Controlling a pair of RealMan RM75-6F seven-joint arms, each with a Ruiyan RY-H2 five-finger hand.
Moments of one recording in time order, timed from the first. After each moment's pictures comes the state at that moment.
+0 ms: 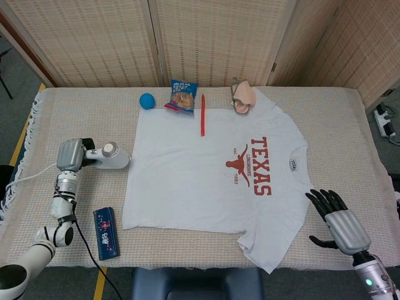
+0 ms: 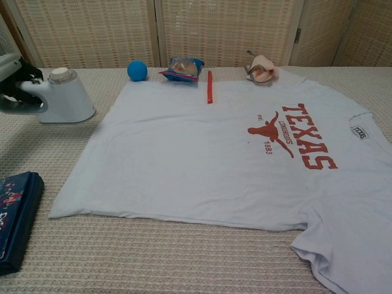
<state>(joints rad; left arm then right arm) -0.71 -1.77 -0.27 -0.54 1.24 0.99 -0.39 0.15 -1.07 -0.04 -1.66 -1.65 1.29 -0.02</state>
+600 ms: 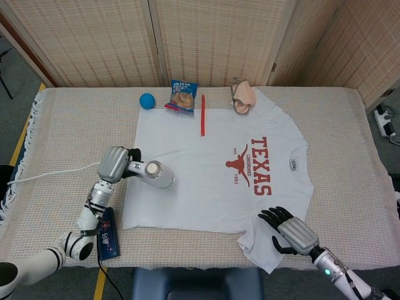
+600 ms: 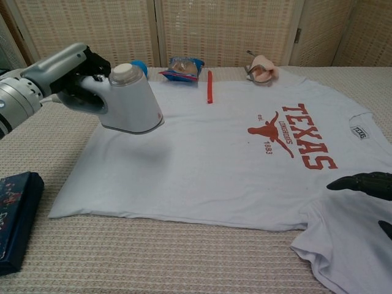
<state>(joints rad) -0.73 -1.71 -0.21 -0.99 1.41 1.18 -0.23 0.34 -1.28 -0.13 -1.47 -1.76 1.04 0.13</state>
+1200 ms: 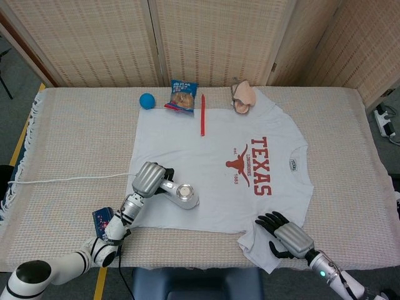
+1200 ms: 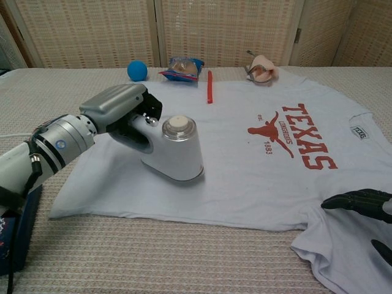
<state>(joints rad) -0.80 -1.91 -0.15 -0.86 1.47 1.15 -0.12 0.36 -1.34 -0.18 -1.40 -1.75 1.04 0.18</state>
